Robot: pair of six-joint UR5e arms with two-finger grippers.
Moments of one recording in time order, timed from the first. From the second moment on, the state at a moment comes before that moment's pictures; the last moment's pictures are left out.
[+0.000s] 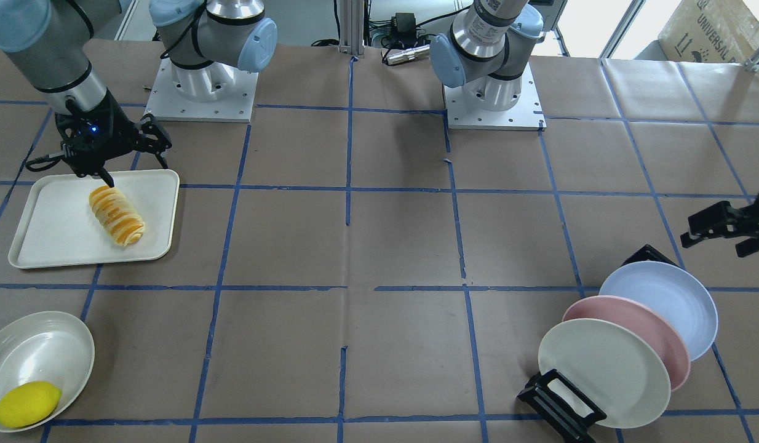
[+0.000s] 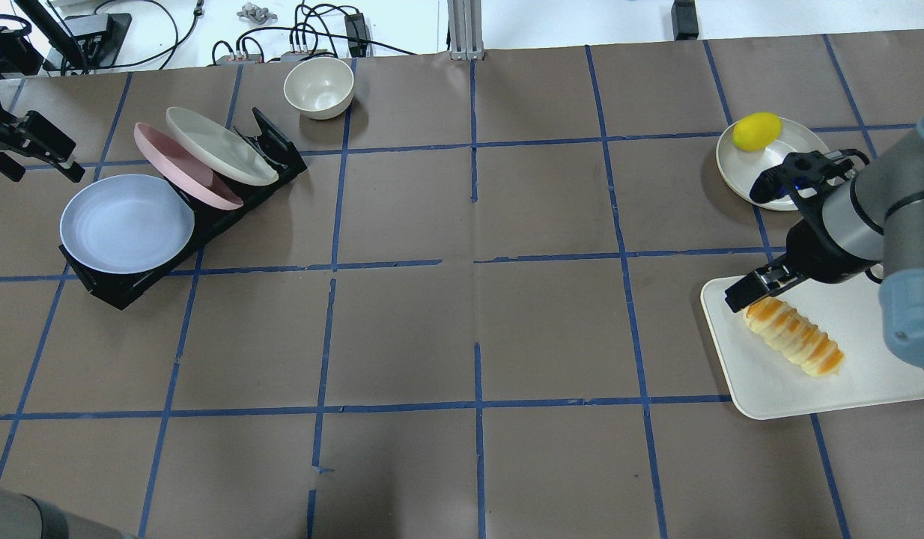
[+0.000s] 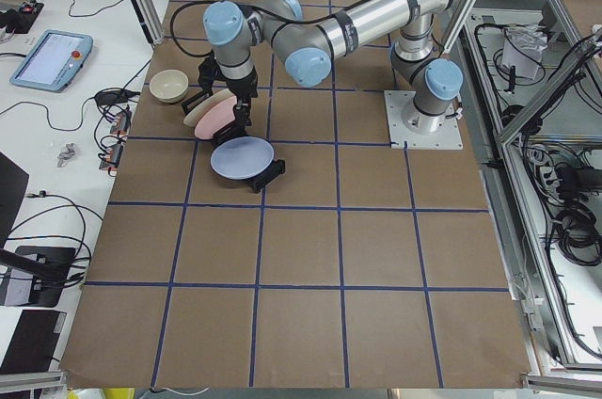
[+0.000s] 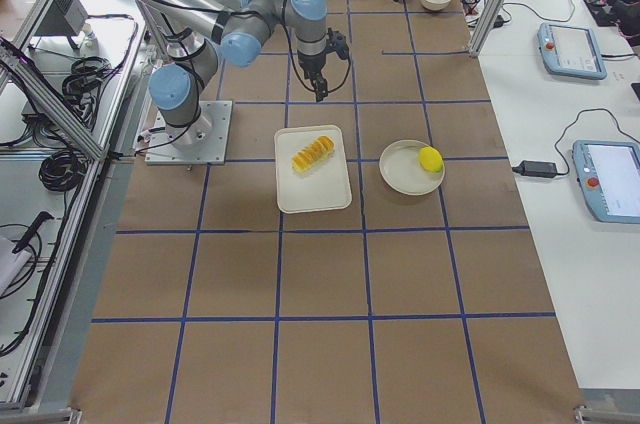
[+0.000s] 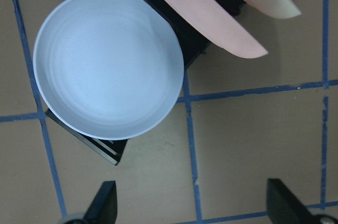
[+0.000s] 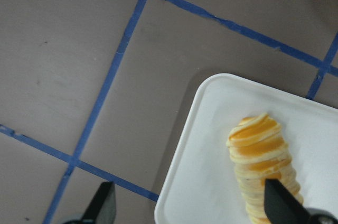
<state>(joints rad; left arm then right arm) -1.02 -1.93 -1.34 -1.54 1.55 0.70 1.19 -1.75 2.18 -2.04 -1.49 -0.85</state>
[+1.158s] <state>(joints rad) -0.92 -2.37 -1.06 -1.63 1.46 0.79 0.98 -1.44 2.29 -2.37 -1.46 -1.16</state>
